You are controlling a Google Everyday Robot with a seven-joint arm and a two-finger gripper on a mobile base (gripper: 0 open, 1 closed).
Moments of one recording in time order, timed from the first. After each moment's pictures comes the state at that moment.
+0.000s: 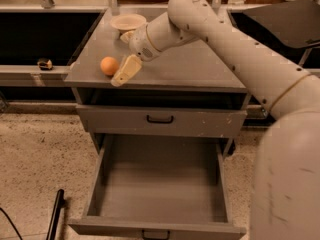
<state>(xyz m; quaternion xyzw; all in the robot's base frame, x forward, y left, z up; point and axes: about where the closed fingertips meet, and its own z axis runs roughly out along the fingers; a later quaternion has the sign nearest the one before) 0.697 0.114 0.875 -0.64 0.61 0.22 0.41</state>
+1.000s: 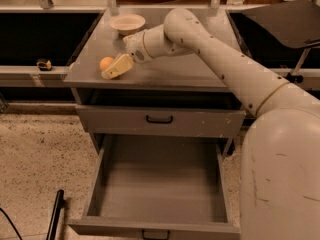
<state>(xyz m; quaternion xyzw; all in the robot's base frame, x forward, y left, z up) 0.748 0.140 0.860 -0.53 0.66 0.27 0.46</state>
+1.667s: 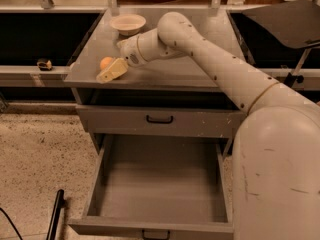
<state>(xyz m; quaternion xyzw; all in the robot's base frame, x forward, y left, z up) 0.746 0.154 0.846 -0.54 0.66 0.29 0.44</state>
